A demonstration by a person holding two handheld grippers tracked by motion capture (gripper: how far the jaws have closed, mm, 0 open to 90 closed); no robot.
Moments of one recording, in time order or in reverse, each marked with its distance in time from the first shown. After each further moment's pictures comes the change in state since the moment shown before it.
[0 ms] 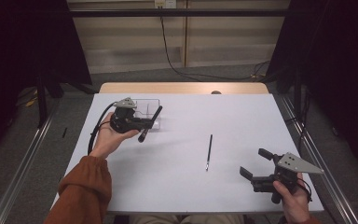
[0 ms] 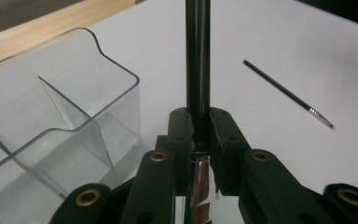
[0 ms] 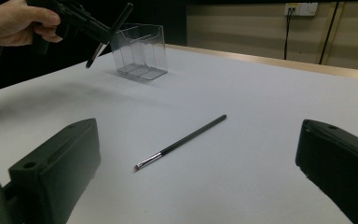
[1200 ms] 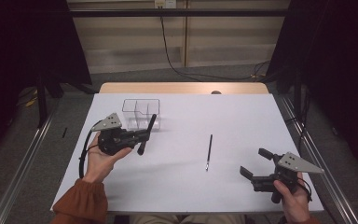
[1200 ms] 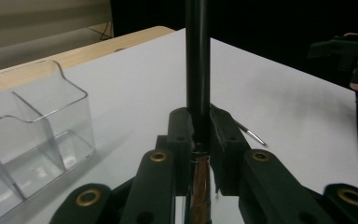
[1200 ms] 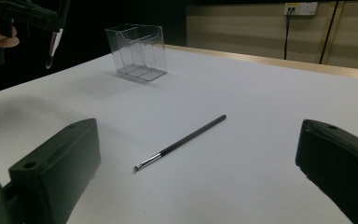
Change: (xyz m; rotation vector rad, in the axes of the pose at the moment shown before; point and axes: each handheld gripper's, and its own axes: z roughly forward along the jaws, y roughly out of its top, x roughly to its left) left arm -0.059 -0.028 -0.046 -0.185 -0.087 0.006; right arm -0.001 0.000 0.000 -0.003 0.000 0.006
